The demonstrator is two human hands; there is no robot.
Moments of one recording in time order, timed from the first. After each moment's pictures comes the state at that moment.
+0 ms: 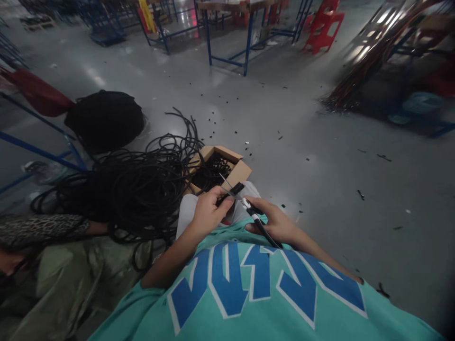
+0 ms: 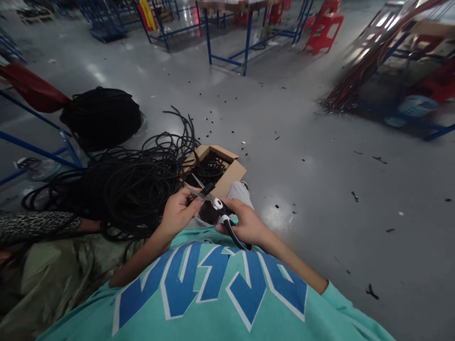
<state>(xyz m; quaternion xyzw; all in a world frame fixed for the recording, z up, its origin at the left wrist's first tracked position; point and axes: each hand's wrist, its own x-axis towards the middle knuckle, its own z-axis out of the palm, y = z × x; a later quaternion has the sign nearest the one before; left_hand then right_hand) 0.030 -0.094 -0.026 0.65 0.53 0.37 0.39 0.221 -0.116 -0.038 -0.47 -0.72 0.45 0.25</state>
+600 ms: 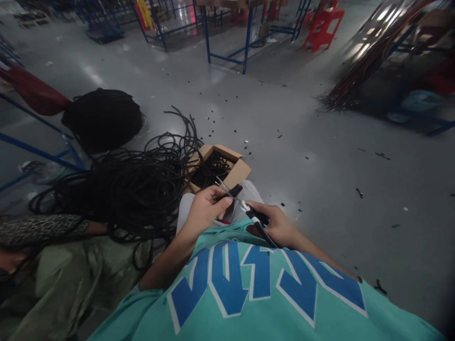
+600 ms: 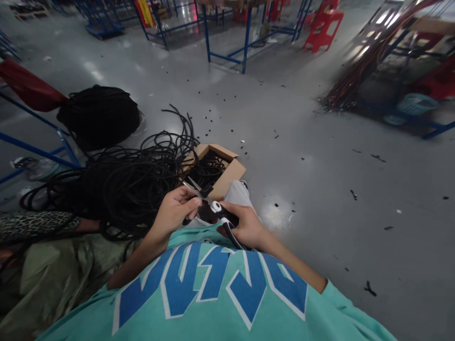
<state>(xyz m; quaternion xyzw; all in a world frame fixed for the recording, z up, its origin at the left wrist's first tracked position) 0.033 -0.095 -0.014 0.47 0.47 0.41 0.62 0.217 -0.125 -0.033 -0.47 -0.67 0.49 0.29</state>
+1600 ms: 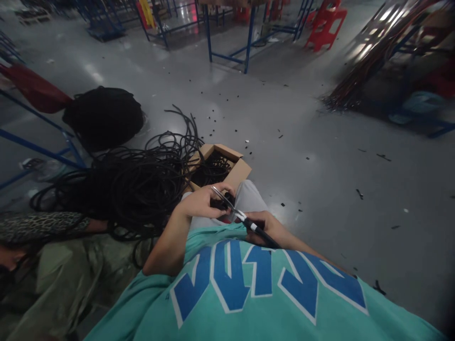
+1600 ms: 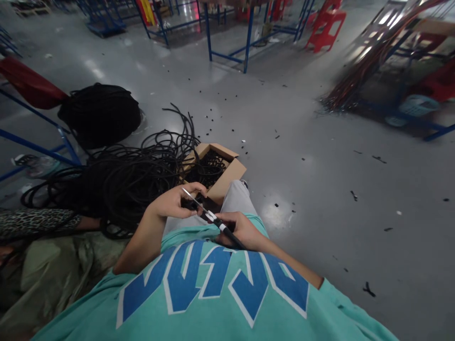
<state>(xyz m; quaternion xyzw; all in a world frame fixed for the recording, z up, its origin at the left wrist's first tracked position) -0.002 -0.056 -0.017 0.71 0.29 0.16 0.62 0.205 -0.132 -0.043 -0.35 -0.55 0.70 0.28</state>
